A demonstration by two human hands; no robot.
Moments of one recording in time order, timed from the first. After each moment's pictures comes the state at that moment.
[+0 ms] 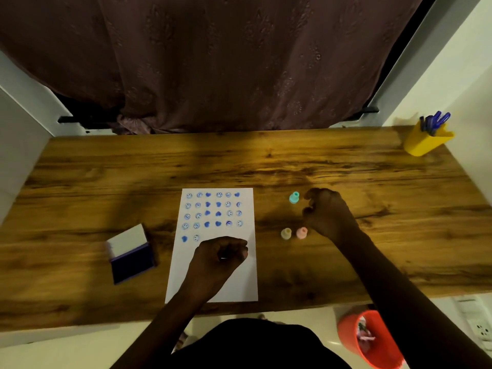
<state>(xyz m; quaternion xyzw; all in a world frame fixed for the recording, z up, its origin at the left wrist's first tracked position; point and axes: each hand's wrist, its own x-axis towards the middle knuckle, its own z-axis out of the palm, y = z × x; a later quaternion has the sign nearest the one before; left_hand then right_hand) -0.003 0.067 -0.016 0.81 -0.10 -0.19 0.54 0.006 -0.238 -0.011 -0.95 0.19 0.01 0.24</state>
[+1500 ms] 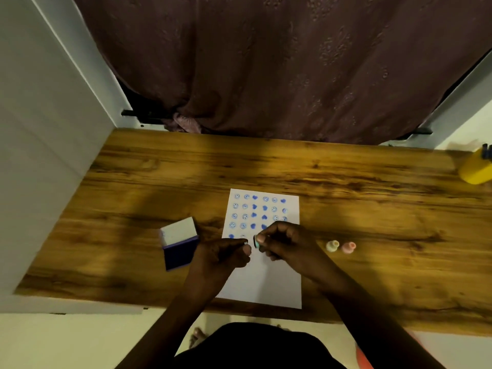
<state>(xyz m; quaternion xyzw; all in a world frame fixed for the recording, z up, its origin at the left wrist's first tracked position) 0.011 0.159 0.001 0.72 -0.01 -0.18 0.67 -0.002 -0.039 0.031 -0.75 0.13 0.16 0.63</state>
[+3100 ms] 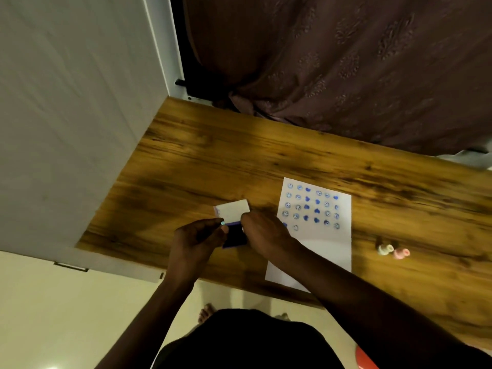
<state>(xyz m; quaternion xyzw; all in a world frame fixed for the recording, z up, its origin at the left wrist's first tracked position) 0.020 0.326 -0.004 0.70 0.09 -0.09 0.70 0.066 0.151 -0.002 -0.96 -0.12 0.23 0.08</state>
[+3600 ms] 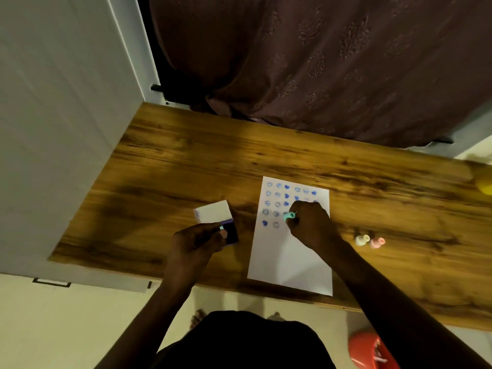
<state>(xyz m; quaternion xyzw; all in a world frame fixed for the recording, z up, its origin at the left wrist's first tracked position) 0.015 0.292 -0.012 0.70 0.08 -0.13 0.69 0.049 0.019 0.003 -0.98 0.10 0.10 0.14</state>
